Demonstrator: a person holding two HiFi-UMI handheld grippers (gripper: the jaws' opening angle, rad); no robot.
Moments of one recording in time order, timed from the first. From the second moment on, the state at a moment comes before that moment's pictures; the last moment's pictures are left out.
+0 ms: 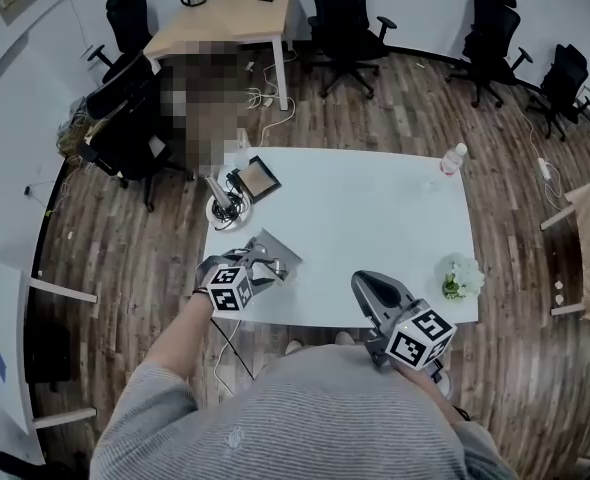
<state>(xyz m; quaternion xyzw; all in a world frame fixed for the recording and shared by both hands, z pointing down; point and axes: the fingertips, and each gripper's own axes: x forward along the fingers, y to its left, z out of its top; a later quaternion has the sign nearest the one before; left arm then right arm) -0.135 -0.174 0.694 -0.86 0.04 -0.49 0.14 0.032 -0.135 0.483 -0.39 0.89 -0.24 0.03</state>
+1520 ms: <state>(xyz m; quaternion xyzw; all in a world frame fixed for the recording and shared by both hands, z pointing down) -0.161 -0.200 0.782 -0.74 -0.12 -0.61 0.25 0.059 -0.134 0.485 -0.46 0.86 -0.24 0.02</state>
